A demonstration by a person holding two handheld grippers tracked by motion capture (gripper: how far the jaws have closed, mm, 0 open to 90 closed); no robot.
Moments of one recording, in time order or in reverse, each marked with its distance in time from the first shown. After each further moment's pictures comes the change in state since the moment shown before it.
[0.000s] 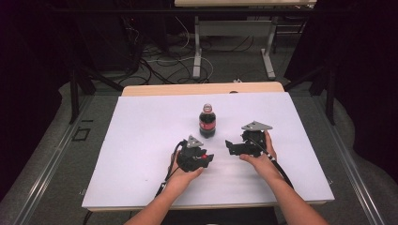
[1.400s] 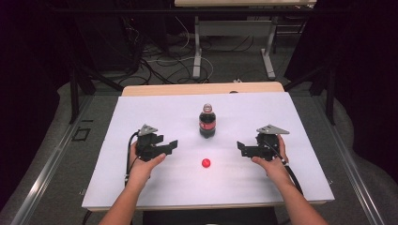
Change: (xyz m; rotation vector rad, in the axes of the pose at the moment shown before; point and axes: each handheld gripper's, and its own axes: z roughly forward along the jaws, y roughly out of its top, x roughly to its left) left arm 0.100 -0.017 -0.091 -0.166 0.132 -0.154; right arm -0.025 -0.016 -0.022 -0.030 -0.026 0.098
